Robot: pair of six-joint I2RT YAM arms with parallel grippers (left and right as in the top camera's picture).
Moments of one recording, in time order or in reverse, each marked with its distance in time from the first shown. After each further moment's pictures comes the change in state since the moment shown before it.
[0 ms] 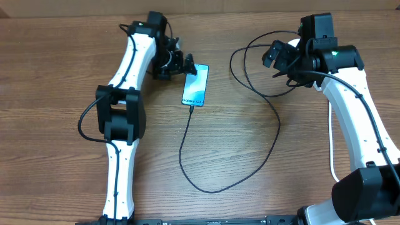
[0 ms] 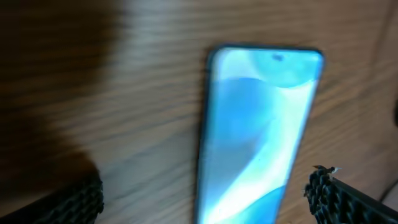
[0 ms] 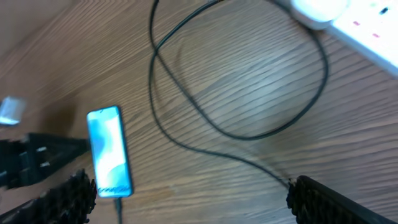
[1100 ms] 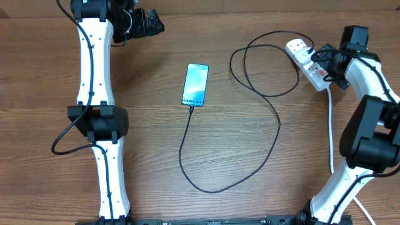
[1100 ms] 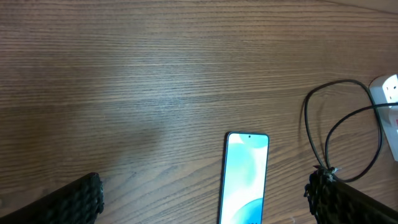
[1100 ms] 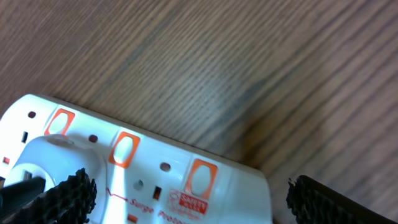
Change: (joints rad) left arm 0.147 -0.021 0.515 -0.176 -0.040 0.000; right arm -0.362 0.428 0.007 0.402 0.165 -0.001
